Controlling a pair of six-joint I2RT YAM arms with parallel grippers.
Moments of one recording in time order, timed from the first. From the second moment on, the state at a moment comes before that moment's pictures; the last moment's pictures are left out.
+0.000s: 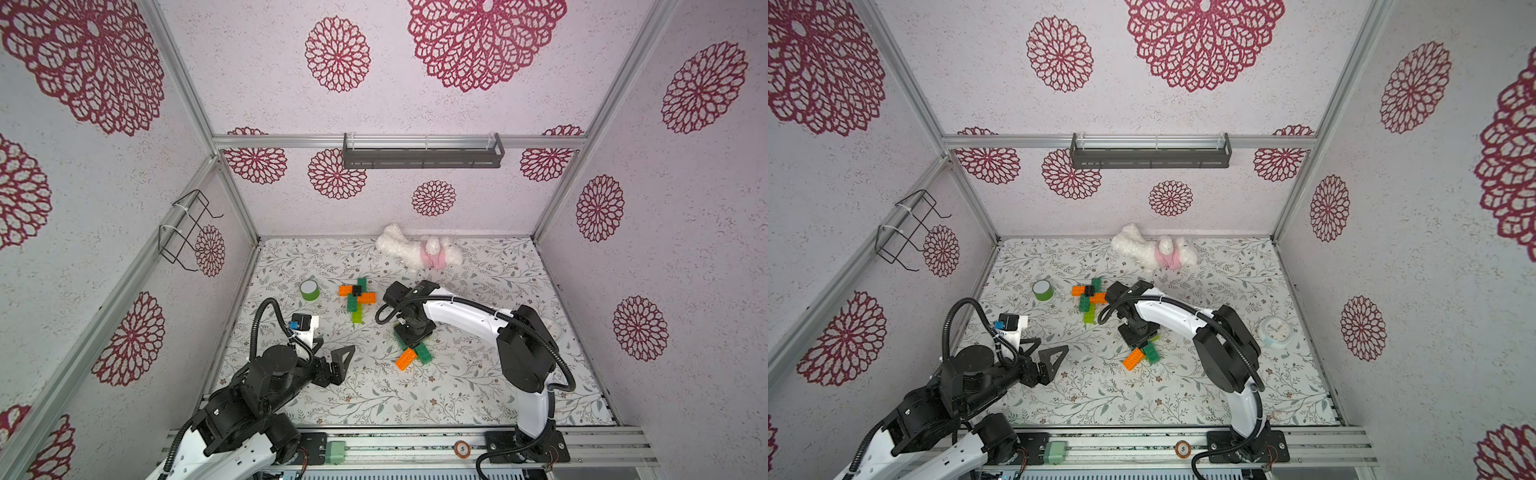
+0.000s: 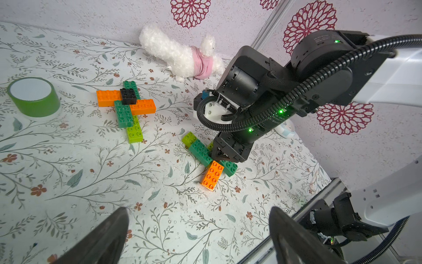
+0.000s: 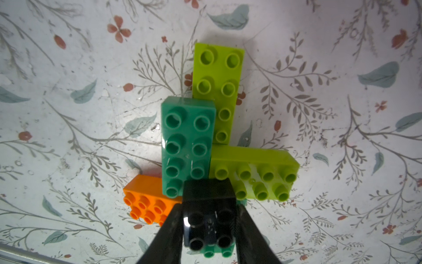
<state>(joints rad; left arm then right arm) -0.80 0.45 0.74 -0.73 -0.16 -0.53 0.86 1.95 1.56 -1.09 0.07 0.26</state>
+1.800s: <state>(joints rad) -0.96 1.50 0.39 0.44 -0.13 0.00 0.44 1.47 0.82 -0.51 -0.12 0.36</state>
